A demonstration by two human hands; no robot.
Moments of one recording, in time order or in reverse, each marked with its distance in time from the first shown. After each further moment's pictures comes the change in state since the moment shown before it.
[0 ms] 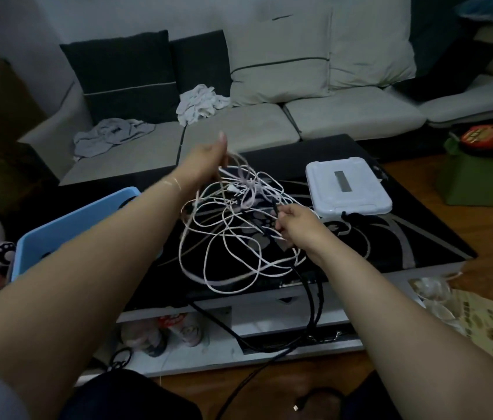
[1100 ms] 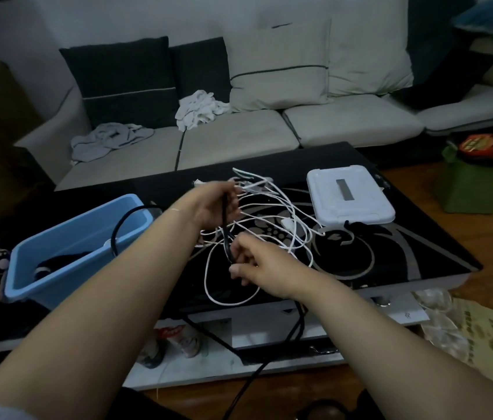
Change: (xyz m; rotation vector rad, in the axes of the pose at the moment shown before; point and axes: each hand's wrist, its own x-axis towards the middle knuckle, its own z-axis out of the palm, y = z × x) left_hand -0.004 -0.021 0.026 -0.774 -0.231 -0.606; right_hand -0.037 -0.004 0.039 -0.279 -0.460 -0.364
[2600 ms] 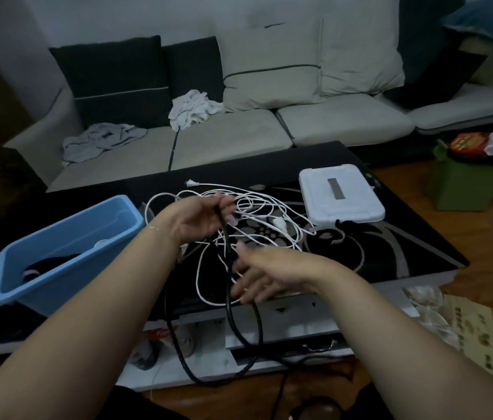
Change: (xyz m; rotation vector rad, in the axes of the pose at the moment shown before) left_hand -0.017 -0.019 -0.013 -0.184 -0.108 0.044; right_hand -0.022 -0.014 -0.028 0.291 -0.299 0.416
